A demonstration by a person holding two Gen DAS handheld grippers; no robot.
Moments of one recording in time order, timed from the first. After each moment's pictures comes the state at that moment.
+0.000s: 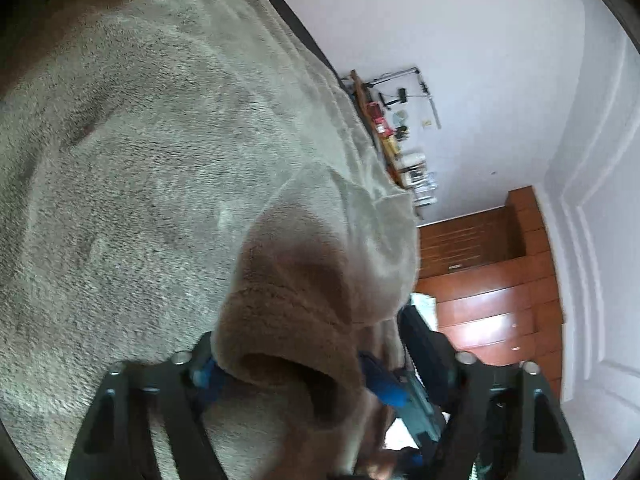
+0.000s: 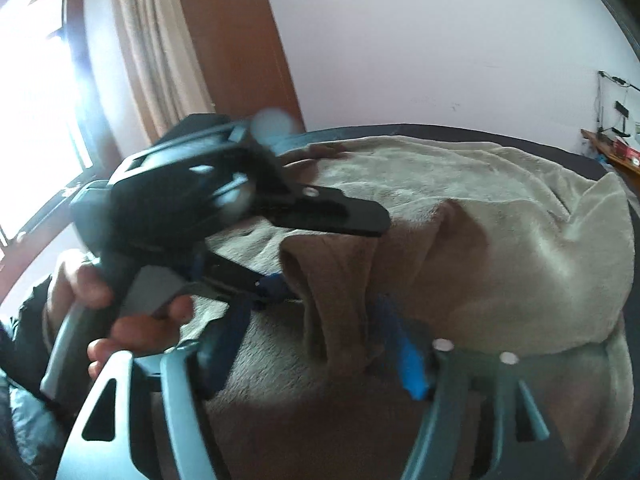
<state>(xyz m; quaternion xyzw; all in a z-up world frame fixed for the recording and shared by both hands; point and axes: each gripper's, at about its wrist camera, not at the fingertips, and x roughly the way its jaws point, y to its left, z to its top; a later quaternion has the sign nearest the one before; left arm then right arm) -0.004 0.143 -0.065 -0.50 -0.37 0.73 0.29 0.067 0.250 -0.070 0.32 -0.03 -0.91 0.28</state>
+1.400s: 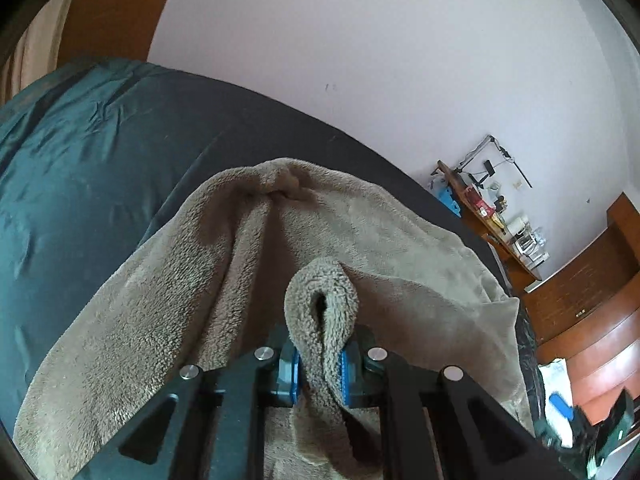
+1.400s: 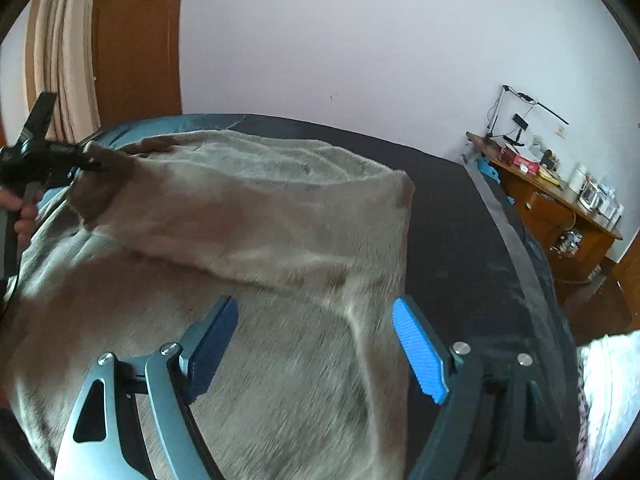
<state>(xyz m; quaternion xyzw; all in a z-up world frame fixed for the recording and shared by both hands) -0.085 0.015 -0.033 -0.40 -0.25 0.88 0.10 0.008 0.347 -0.037 0.36 0.08 -0.93 0.04</state>
